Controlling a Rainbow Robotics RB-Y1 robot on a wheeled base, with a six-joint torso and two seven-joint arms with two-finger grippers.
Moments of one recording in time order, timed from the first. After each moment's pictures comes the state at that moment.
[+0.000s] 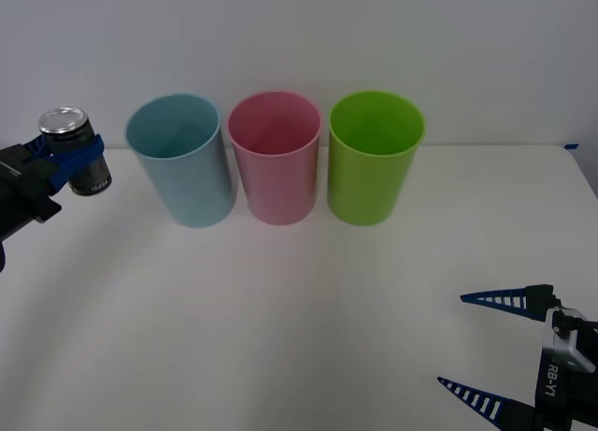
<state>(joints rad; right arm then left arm) 0.46 -0.47 -0.35 -2.24 1.56 -1.29 -0.22 0.15 0.75 0.25 -2.02 -1.31 -0.53 0.57</state>
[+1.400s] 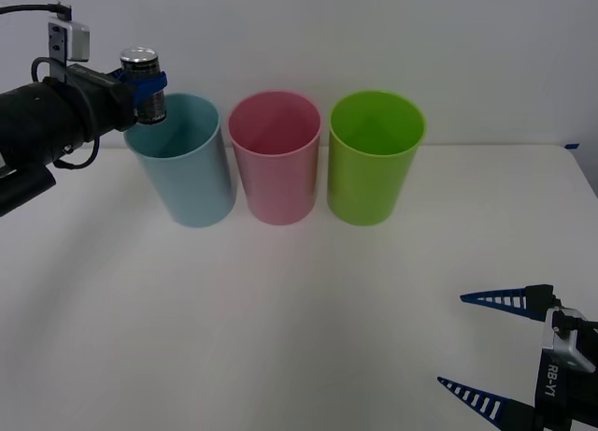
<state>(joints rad) 0.46 -0.47 -0.35 -2.24 1.56 -1.29 -0.22 -0.56 1.00 -0.42 -1.50 -1.28 -0.25 0.76</state>
